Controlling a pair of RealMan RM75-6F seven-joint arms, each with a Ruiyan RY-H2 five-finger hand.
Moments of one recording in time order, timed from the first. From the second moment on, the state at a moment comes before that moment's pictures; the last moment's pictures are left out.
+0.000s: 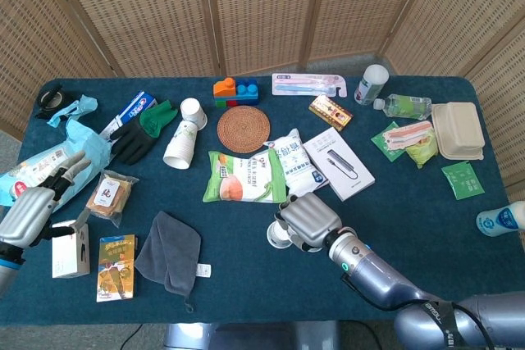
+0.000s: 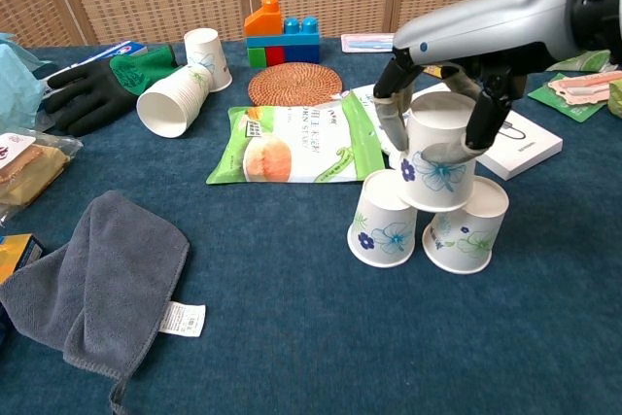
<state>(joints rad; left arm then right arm) -0.31 -0.92 -0.03 -1.75 1.56 1.28 -0.38 1.10 -1.08 0.03 -2.17 -0.72 0.89 -0.64</state>
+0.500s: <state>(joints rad) -0.30 -0.92 -0.03 -1.76 1.56 1.29 -0.38 1.10 -1.07 0.02 -2.18 -0.73 0.89 -0.63</state>
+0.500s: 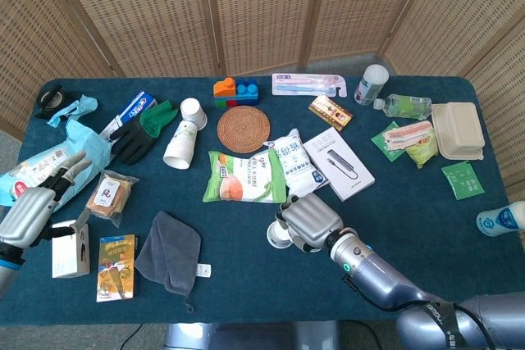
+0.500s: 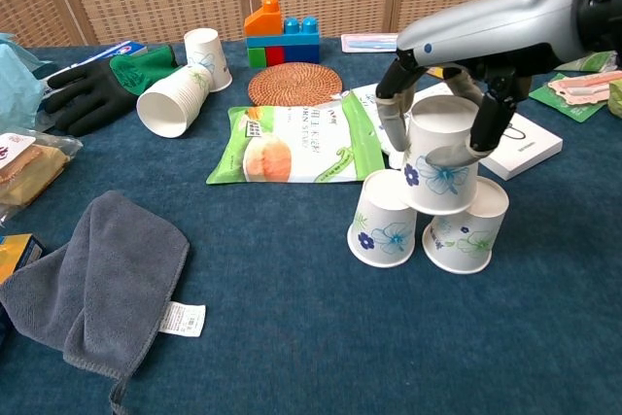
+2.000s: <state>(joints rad) -0.31 -0.91 -0.03 -1.77 1.58 1.29 -0.39 1.13 -1.02 -0.01 -2.19 -0.73 0.85 -0.59</state>
